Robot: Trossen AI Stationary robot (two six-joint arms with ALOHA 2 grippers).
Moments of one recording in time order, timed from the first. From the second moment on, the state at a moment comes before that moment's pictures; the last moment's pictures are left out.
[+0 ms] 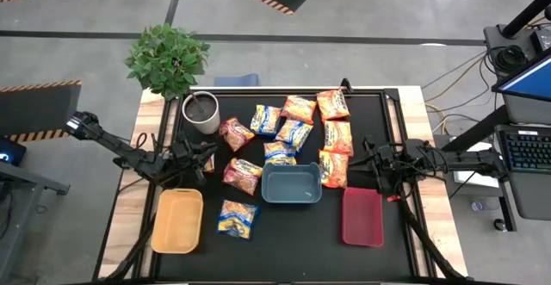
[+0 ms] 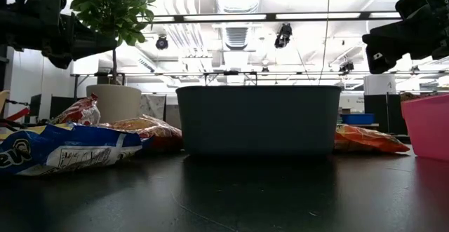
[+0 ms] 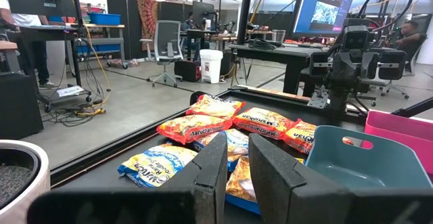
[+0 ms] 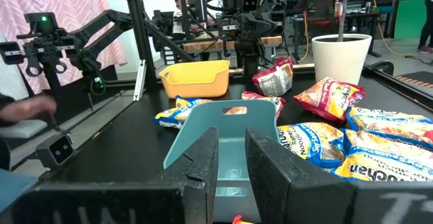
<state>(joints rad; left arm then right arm) -0.49 0.43 0.02 0.45 -1.01 -0.04 -0.01 0.09 0.01 0.06 -0.18 0.10</state>
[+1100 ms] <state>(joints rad) -0.47 0.43 0.02 0.68 -1.36 -0.48 -0.01 0.09 0.01 0.52 0.00 0.23</state>
